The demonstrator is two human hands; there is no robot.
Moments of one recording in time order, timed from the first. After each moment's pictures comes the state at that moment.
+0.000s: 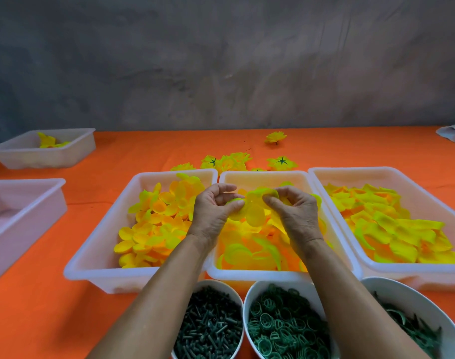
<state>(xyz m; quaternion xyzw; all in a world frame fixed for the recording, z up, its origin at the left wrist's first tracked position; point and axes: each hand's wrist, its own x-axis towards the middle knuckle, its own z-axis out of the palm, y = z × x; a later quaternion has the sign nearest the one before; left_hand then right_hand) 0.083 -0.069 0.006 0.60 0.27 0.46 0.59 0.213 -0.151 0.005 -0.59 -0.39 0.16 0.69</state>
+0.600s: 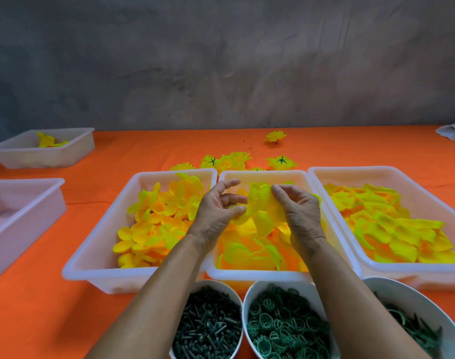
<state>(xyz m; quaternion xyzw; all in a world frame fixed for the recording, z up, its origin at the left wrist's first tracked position) 0.082 -0.069 0.005 0.65 0.25 0.40 0.60 0.211 -0.153 0.010 -0.54 -0.33 0.21 0.74</state>
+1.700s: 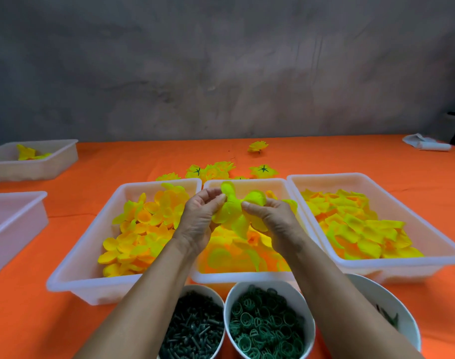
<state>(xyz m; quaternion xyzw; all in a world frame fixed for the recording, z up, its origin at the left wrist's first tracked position) 0.089 -0.082 0.026 0.51 0.24 0.41 0.72 0.206 -0.168 0.031 -0.57 -0.29 0.37 0.67</state>
